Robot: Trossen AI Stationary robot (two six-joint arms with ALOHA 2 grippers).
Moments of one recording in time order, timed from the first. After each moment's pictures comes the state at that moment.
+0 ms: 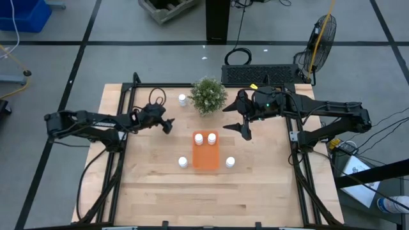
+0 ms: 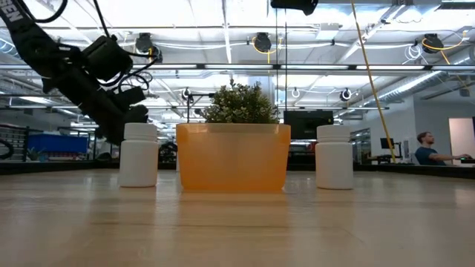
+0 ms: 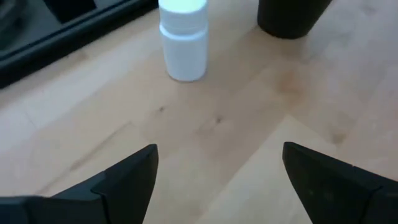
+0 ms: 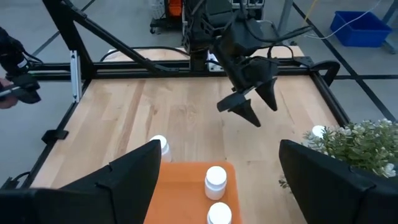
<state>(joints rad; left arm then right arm) 0.41 1.19 0.27 0.26 -0.23 -0.24 -0.09 1.23 1.25 -0.45 -0.11 -0.01</state>
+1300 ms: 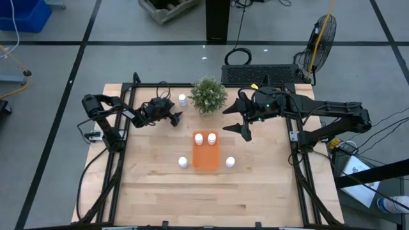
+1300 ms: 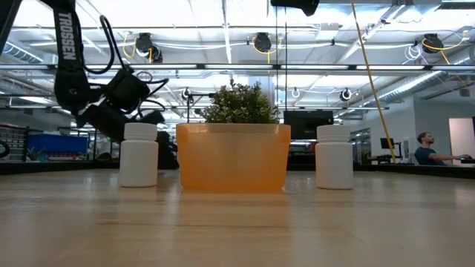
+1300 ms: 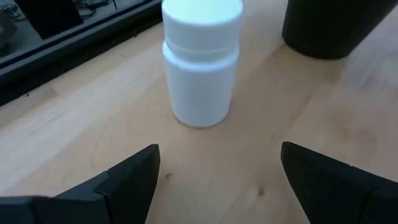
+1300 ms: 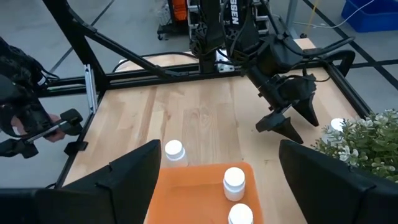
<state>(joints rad) 0.60 1.72 0.33 0.84 -0.05 -0.07 -0.08 1.23 1.25 -0.44 -0.13 0.09</state>
